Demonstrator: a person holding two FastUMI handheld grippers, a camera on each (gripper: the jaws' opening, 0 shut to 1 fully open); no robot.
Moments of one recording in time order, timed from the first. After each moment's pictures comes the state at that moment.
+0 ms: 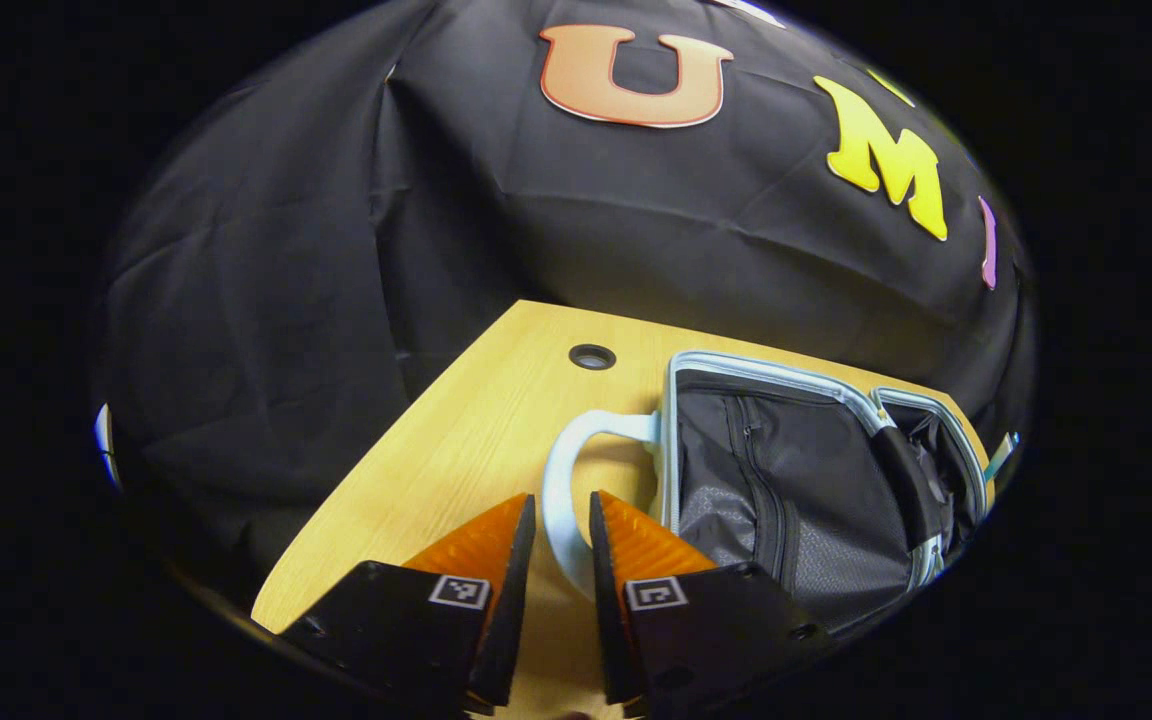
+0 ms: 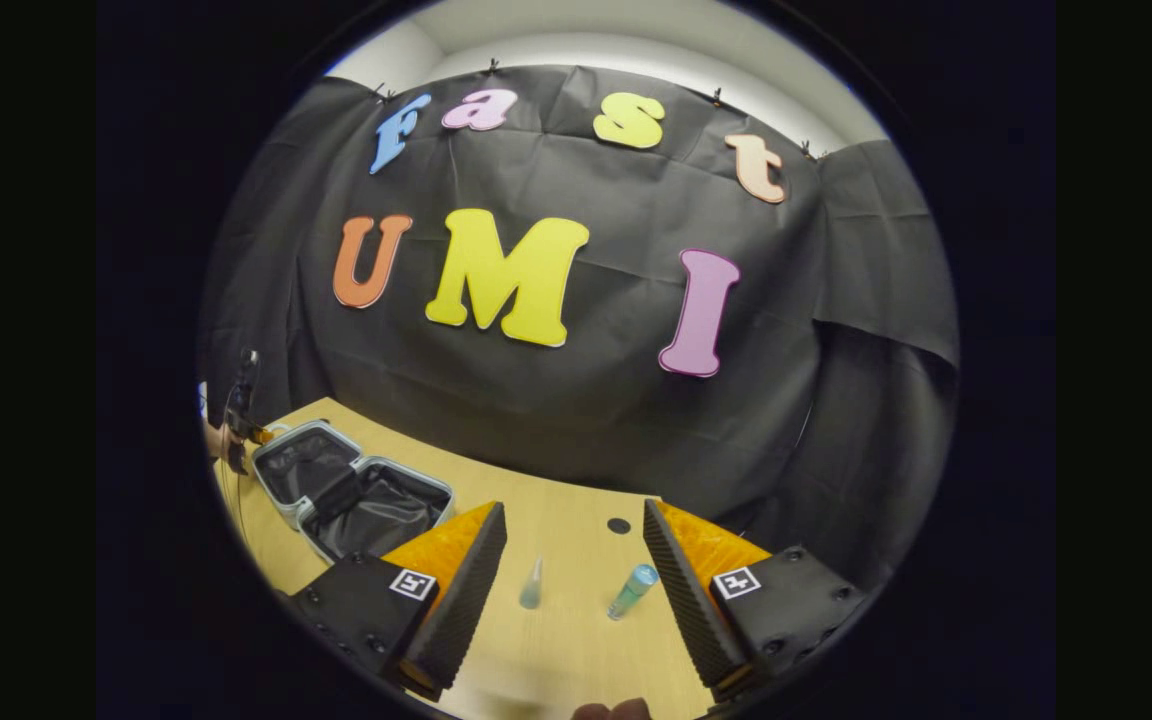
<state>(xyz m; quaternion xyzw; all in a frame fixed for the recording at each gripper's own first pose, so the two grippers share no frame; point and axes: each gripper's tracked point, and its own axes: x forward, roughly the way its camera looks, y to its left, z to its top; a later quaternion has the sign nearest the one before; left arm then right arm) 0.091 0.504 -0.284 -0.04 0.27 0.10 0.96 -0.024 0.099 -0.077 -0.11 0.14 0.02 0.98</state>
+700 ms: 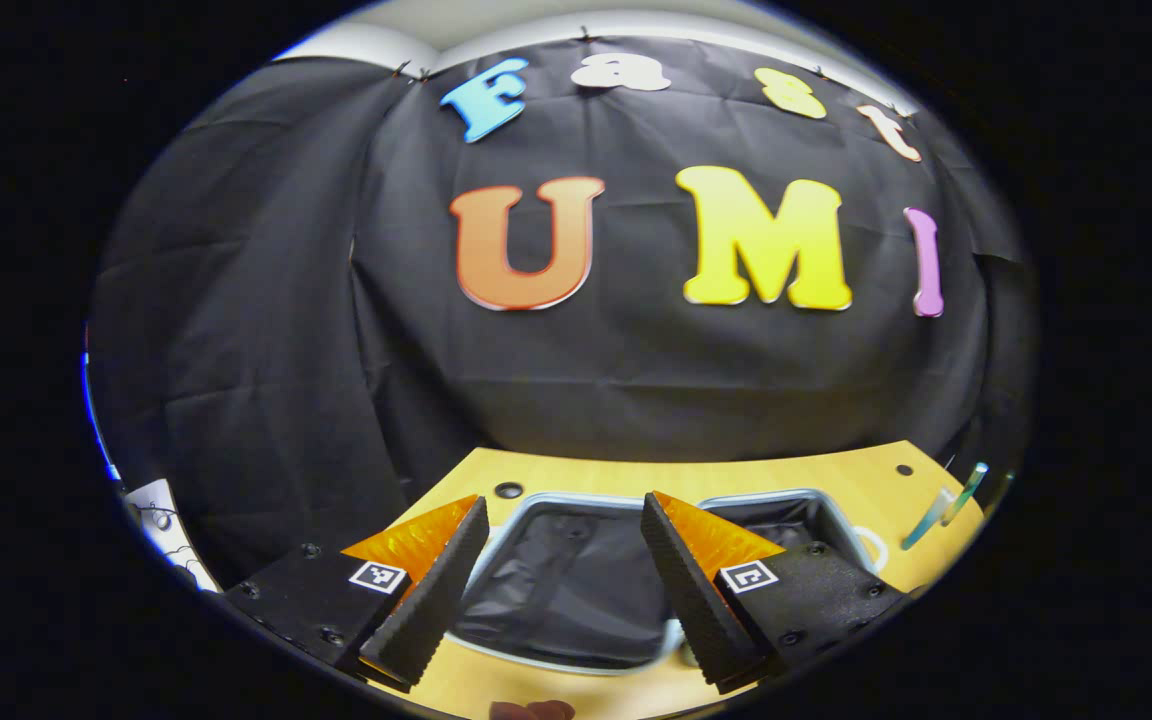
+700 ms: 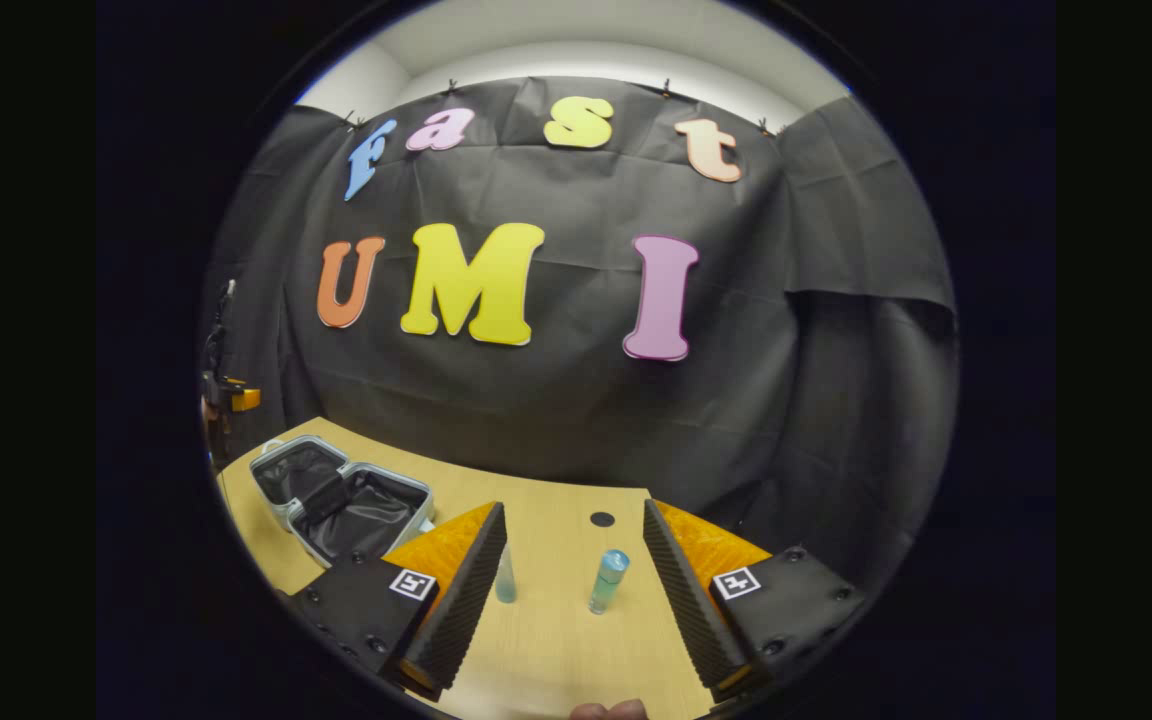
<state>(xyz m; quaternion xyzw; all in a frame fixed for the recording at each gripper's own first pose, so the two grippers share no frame) 0.025 0.280 -0.079 0.05 0.09 0.10 0.99 -0.035 0.016 -0.104 -0.05 0.12 0.00 0.99</state>
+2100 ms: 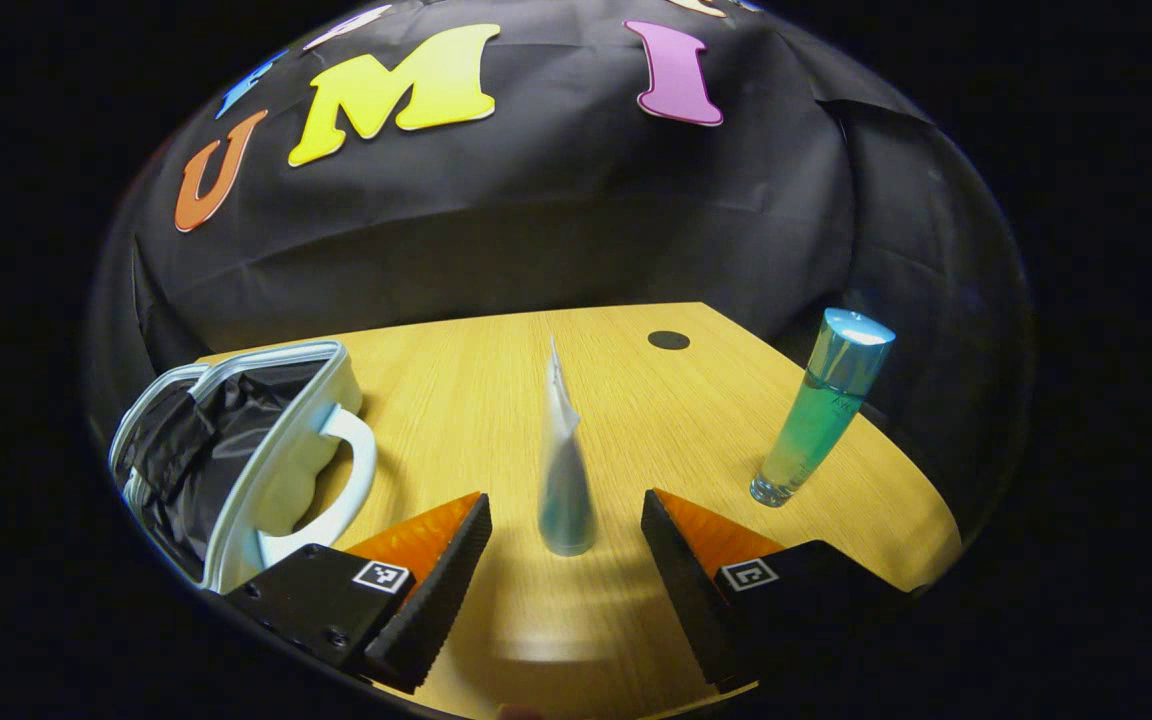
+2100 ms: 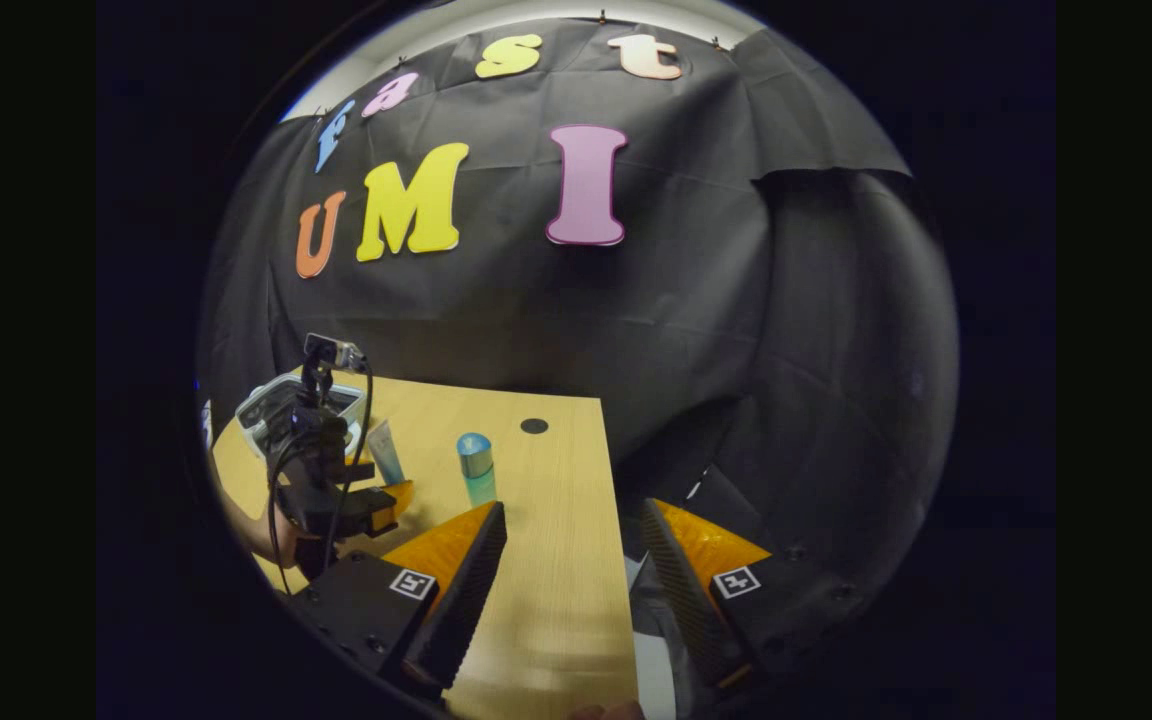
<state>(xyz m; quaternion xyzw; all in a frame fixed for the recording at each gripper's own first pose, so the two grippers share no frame) 0.100 -0.154 -0.345 0.07 0.28 -0.07 0.96 -0.022 -0.157 -0.216 -0.04 0.23 0.02 0.97</state>
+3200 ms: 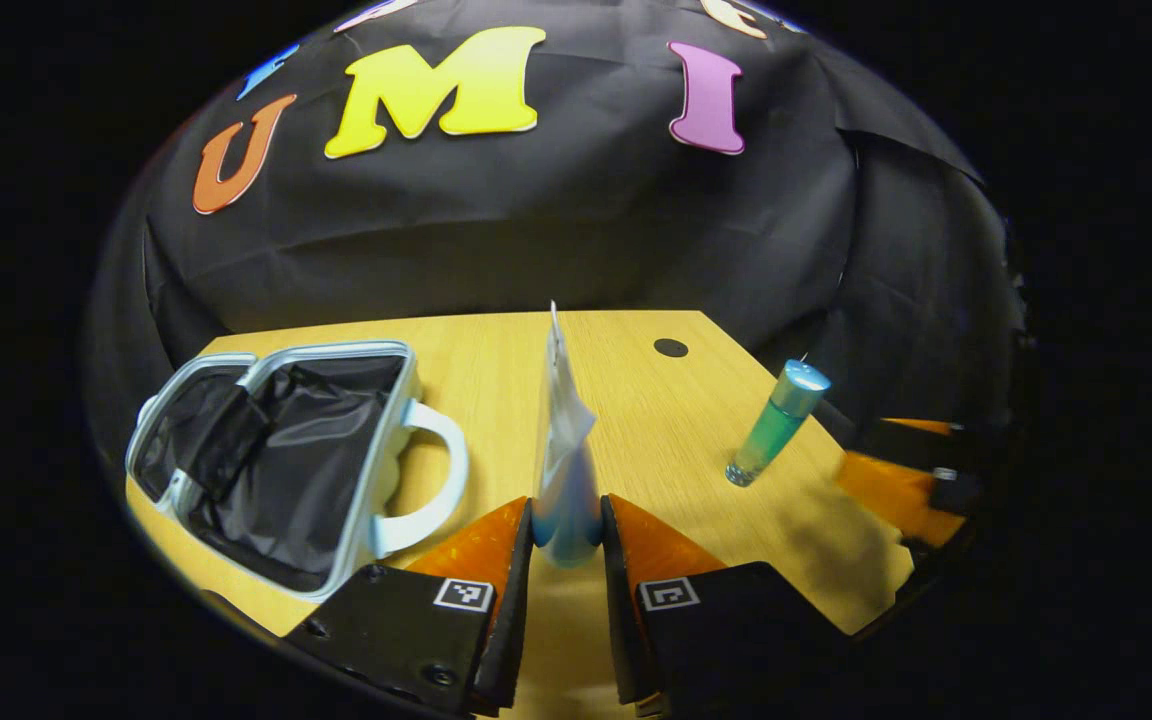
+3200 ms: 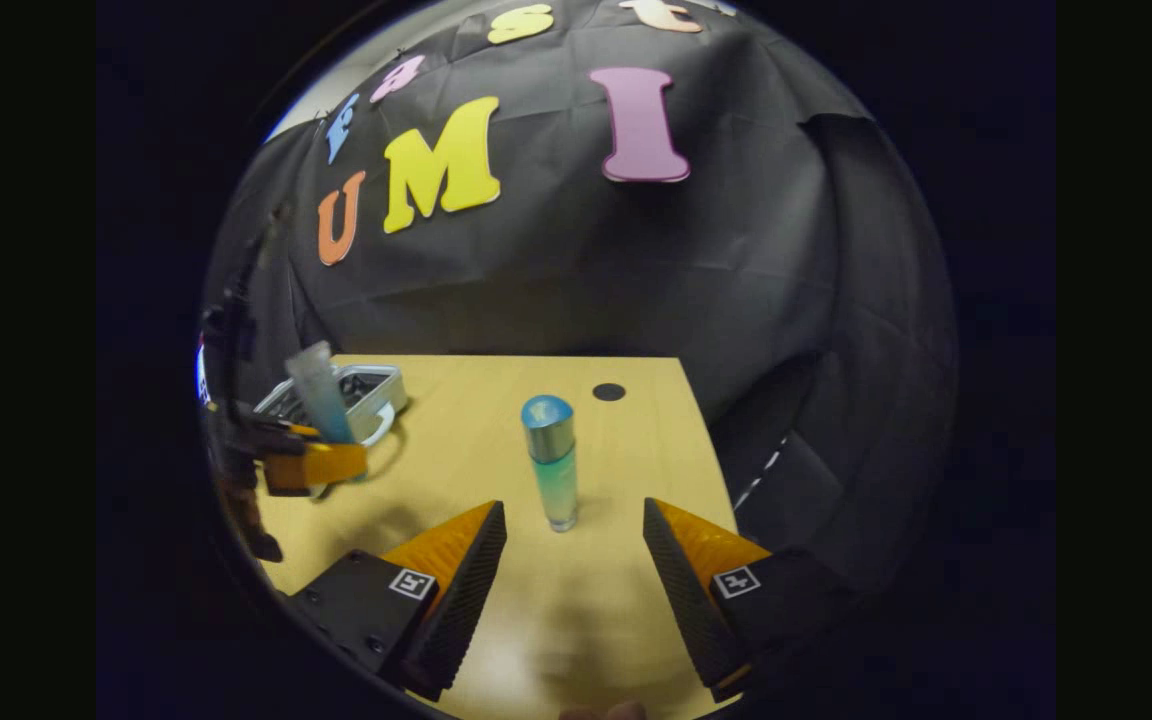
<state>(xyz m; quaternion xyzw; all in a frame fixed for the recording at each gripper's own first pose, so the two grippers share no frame) 0.027 -0.100 -0.258 0.03 0.31 -0.08 0.95 0.039 -0.056 -0.318 0.01 0.29 0.10 0.95</state>
